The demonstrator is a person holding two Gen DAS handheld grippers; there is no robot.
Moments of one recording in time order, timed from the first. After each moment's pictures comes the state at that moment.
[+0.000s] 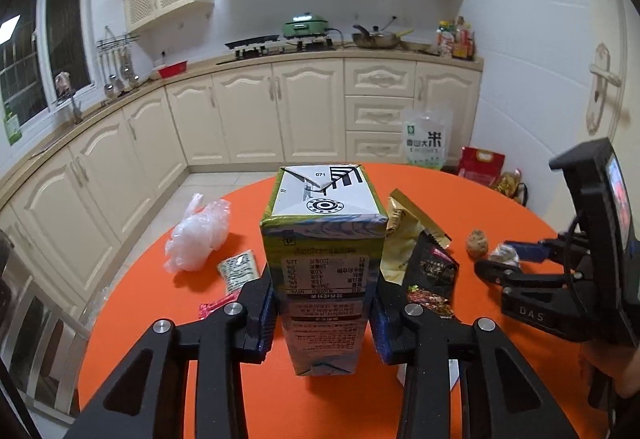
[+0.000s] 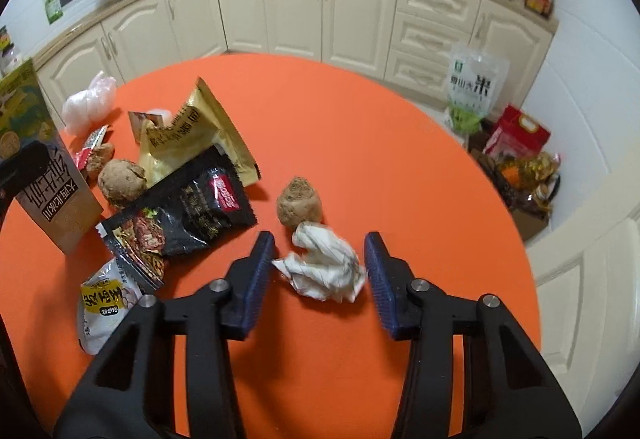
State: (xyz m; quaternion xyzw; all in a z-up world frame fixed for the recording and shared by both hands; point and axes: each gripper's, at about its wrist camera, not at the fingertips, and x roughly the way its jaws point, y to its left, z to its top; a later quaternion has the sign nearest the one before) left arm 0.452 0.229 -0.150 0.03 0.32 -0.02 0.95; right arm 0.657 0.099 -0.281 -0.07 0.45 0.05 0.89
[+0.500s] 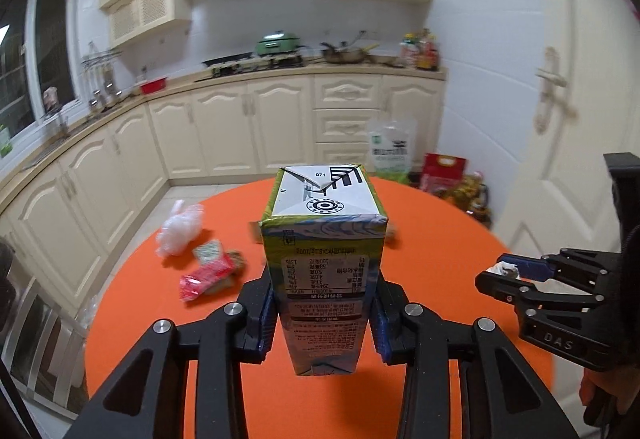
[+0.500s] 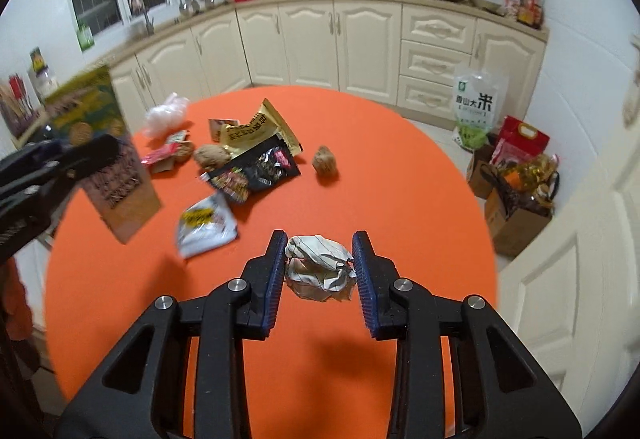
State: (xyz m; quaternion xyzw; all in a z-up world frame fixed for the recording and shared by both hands) left arm 0.348 0.175 -0.105 0.04 0.30 -0.08 0.95; right arm 0.526 0.067 -0.225 -0.02 0.39 0.09 0.92
